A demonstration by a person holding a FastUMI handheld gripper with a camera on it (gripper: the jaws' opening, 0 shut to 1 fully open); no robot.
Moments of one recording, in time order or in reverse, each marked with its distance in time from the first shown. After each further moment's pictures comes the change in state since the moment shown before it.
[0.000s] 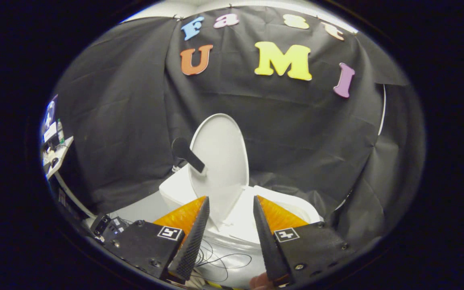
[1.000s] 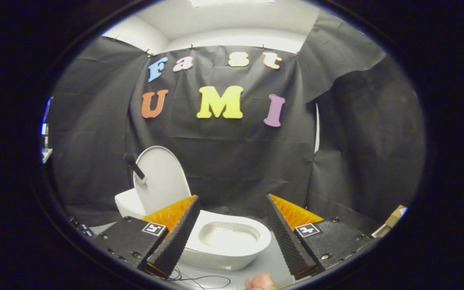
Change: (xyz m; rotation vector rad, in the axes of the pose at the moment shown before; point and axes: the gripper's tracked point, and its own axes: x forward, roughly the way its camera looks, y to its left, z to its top) arm -0.120 -0.163 -0.063 0.100 -0.406 -0.282
